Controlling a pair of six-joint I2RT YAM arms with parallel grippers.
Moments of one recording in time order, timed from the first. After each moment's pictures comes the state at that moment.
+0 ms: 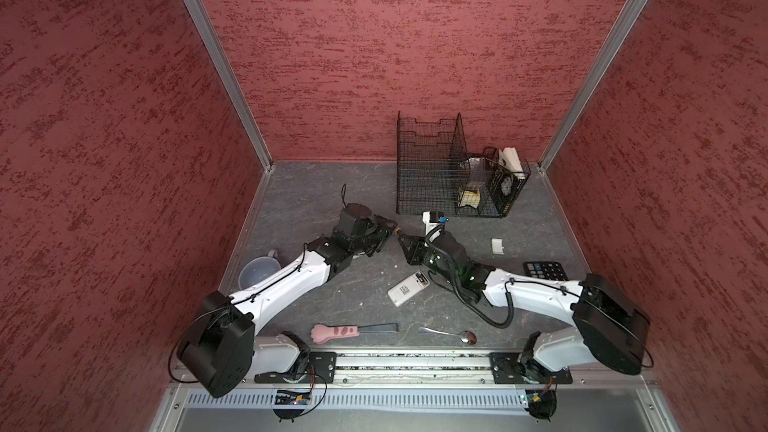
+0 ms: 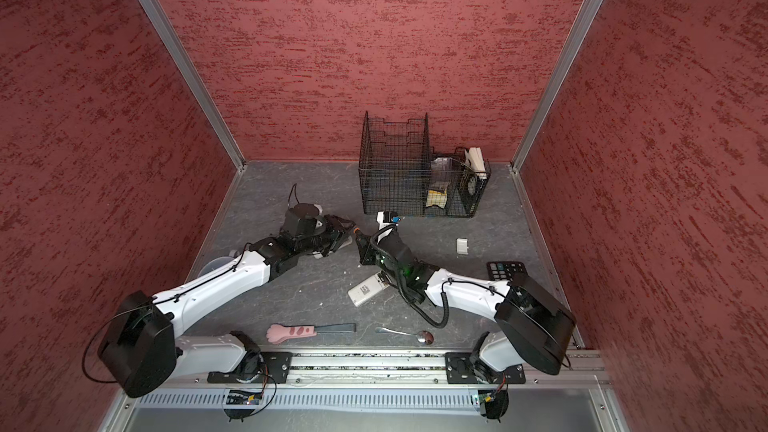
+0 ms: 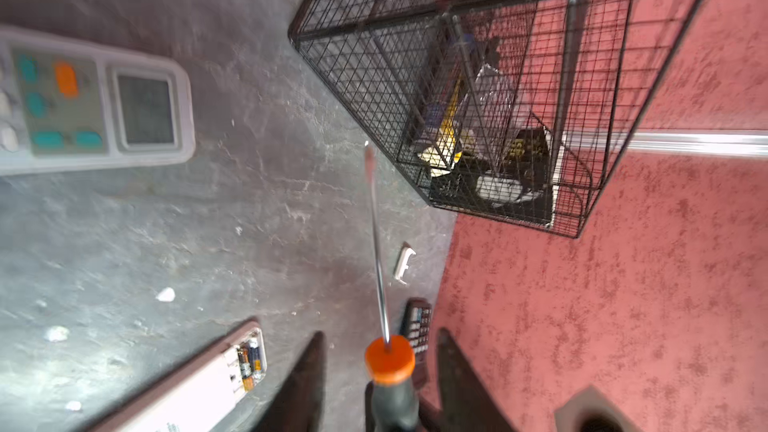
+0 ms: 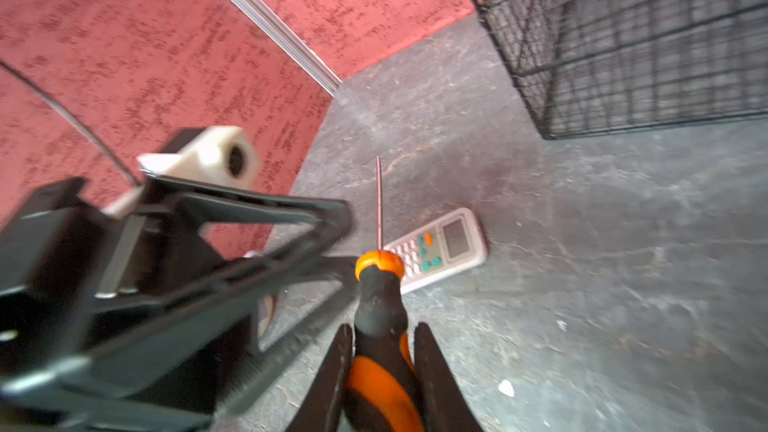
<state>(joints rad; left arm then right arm) -0.58 1.28 0.82 -0.09 0.14 -1.34 0.90 1.43 0.71 0.38 0.16 0.84</state>
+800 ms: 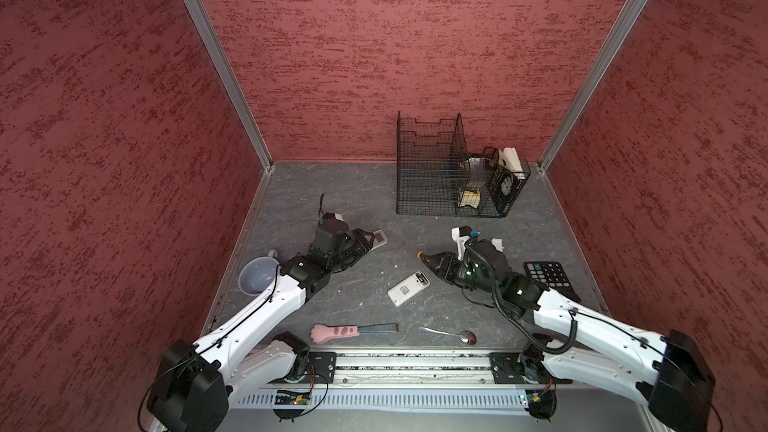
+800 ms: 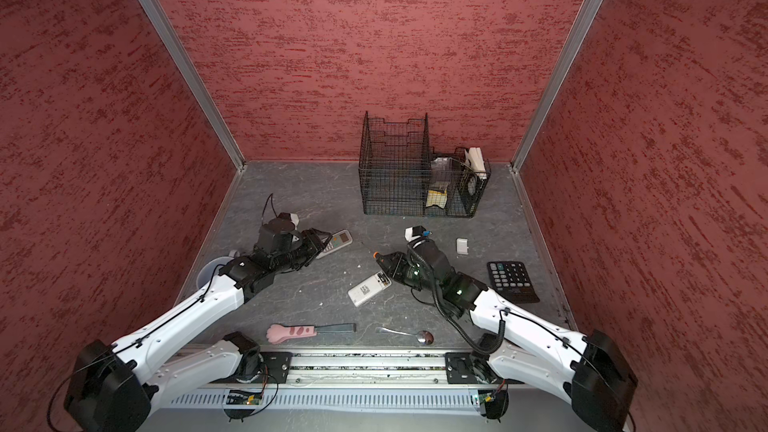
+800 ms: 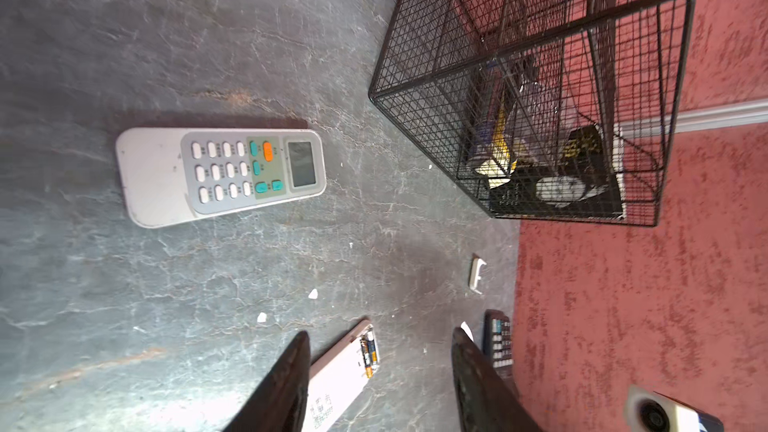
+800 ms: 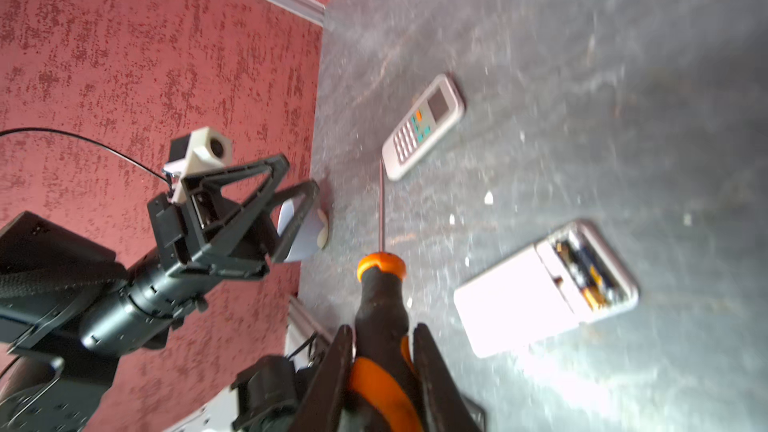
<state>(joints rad) -0.52 1.03 0.67 -0.26 0.08 -1.06 0.83 0.97 0.55 -0.04 -0.15 1.19</state>
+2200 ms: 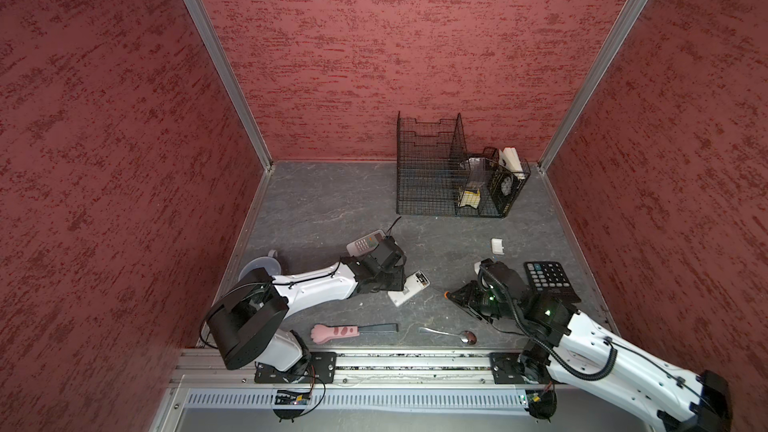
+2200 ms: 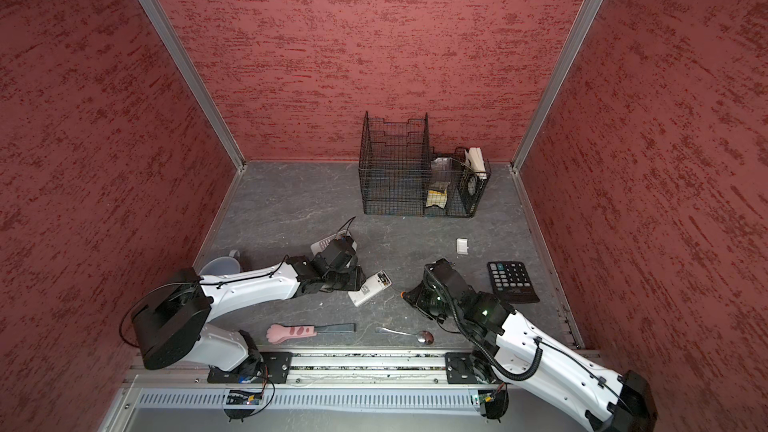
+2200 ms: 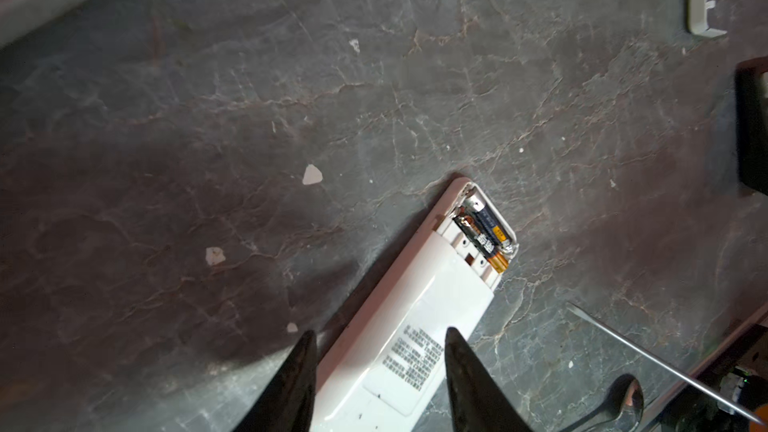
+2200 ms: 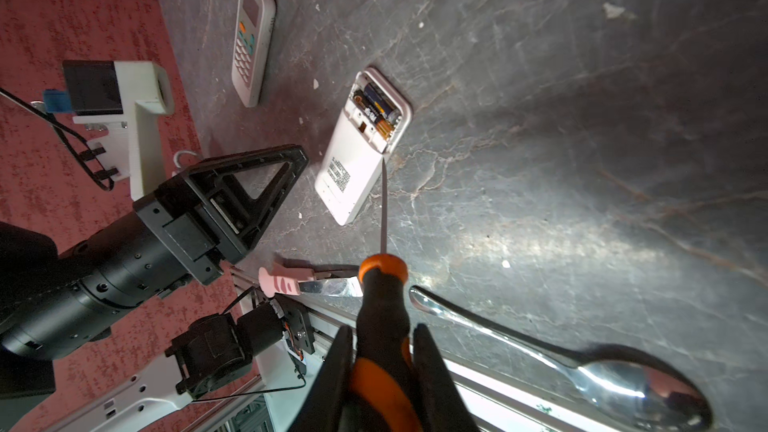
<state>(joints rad) -0.86 1.48 0.75 -0.28 0.03 -0.73 0.82 0.72 0.48 -0.56 -0.18 1.30</state>
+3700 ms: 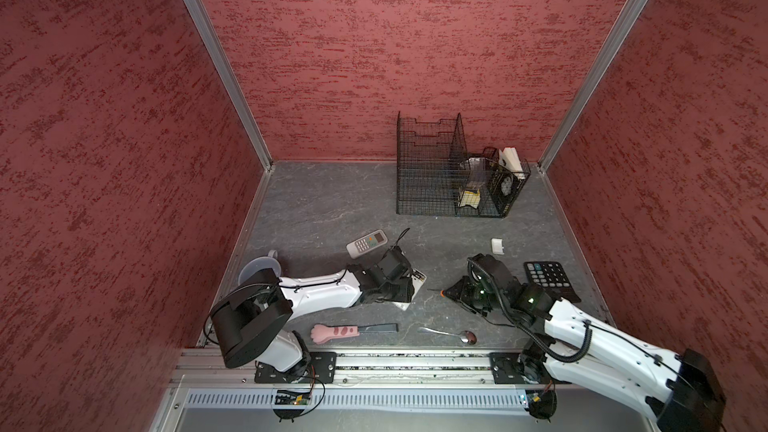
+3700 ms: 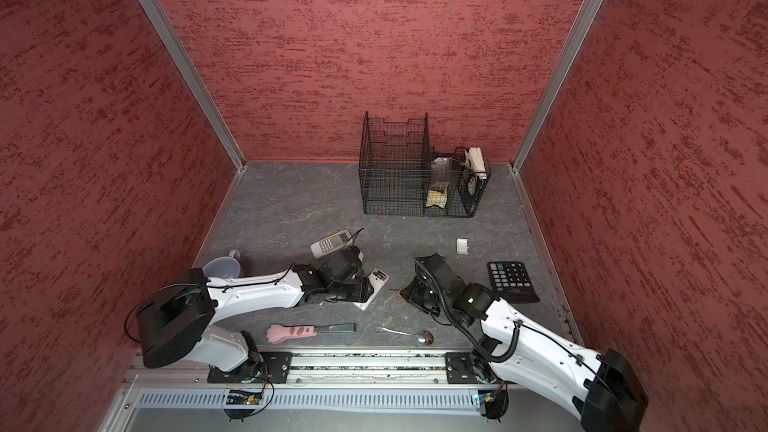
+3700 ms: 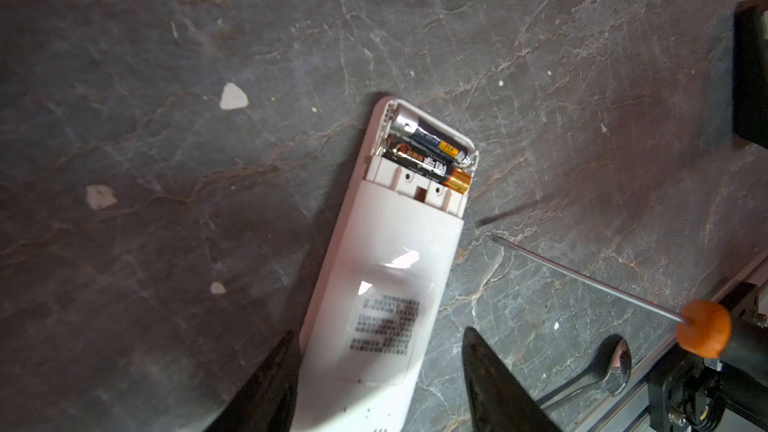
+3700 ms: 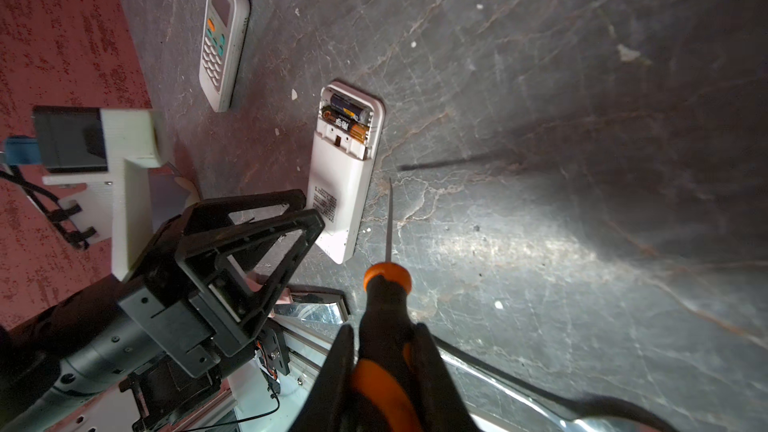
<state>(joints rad) -0.95 1.49 0.72 -0.25 0.04 -0.80 0.78 0.87 0.51 -0.48 -0.20 1.21</state>
